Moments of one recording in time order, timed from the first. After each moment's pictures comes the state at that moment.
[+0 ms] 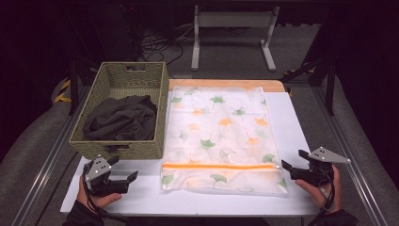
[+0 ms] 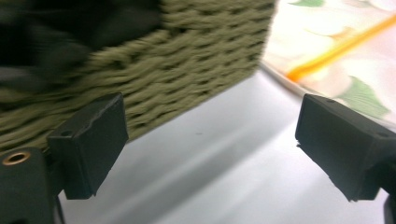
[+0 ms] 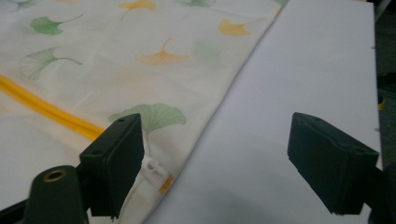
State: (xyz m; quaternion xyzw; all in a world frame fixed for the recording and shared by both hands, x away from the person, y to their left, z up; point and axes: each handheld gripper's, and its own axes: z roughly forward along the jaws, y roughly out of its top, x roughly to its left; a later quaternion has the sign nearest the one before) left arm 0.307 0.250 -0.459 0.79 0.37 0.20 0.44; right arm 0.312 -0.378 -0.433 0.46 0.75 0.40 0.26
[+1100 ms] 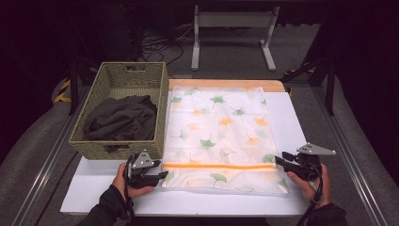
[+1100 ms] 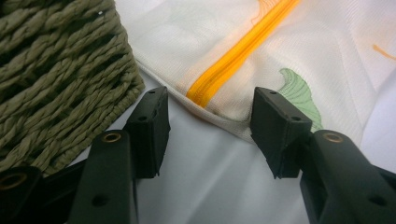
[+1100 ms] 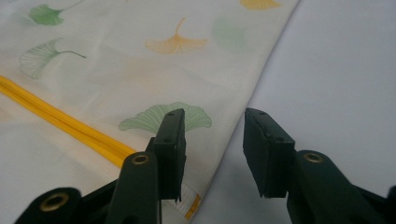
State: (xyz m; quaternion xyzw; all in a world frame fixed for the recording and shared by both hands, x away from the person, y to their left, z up) left arm 0.343 0.168 -0.467 0.87 0.29 0.11 0.38; right arm 0.335 -0.359 -0.445 0.49 0.76 0.38 0.20
